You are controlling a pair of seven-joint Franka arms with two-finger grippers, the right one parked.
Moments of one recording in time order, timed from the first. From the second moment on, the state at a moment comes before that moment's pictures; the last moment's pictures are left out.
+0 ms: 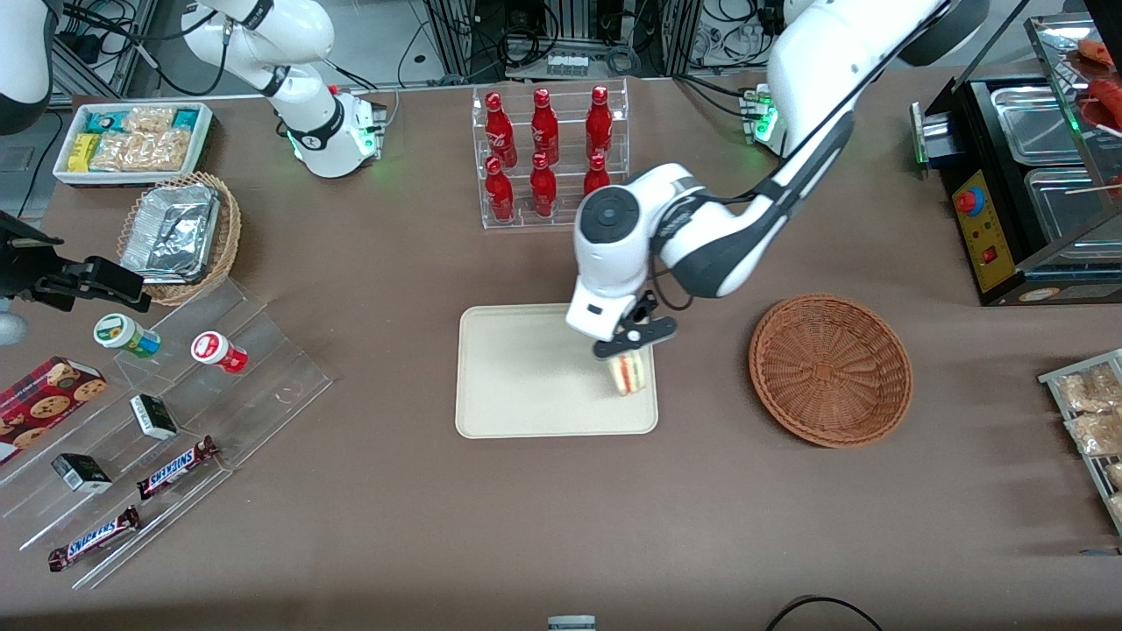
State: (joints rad) arm -0.24 0.64 -0.64 -1.55 0.48 2.01 -1.29
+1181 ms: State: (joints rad) arm -0.36 0.82 -0.64 -1.49 0.67 2.13 -1.25
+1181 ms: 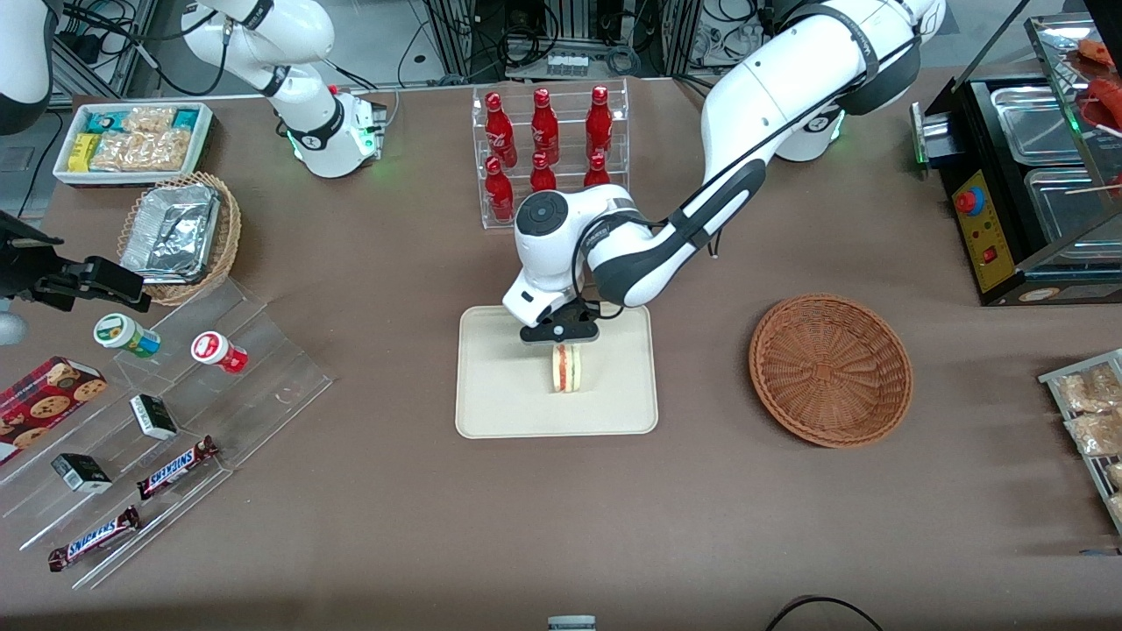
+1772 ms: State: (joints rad) arm -0.37 0.84 -0.64 -1.46 0.68 2.13 -1.25
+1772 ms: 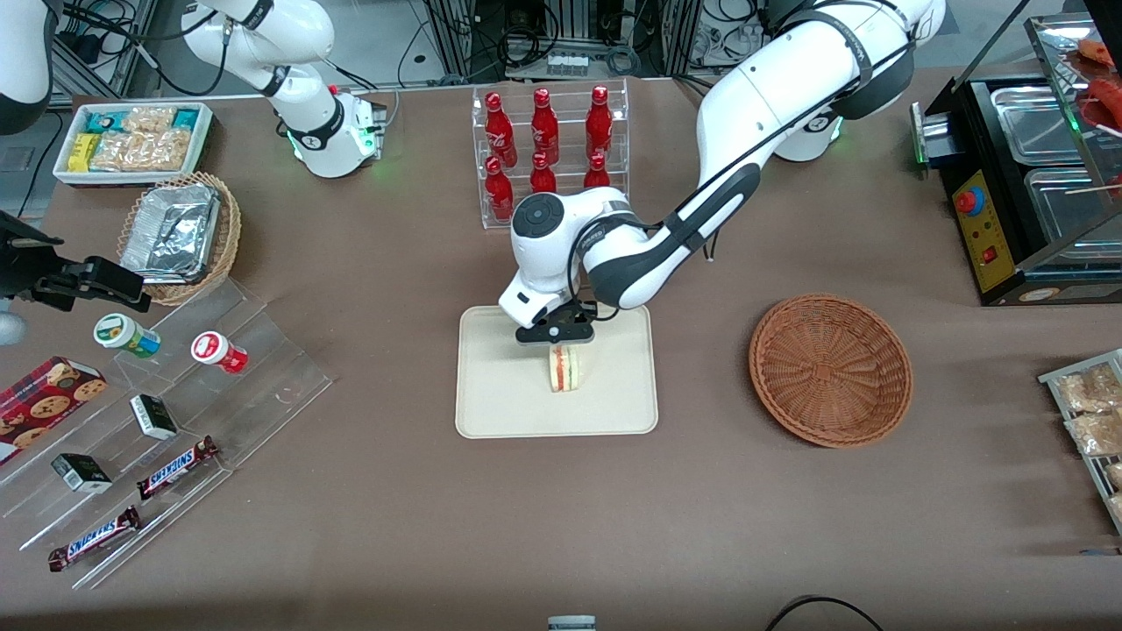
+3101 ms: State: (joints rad) arm -0.14 0.43 -0.64 -1.36 0.44 1.68 -1.27
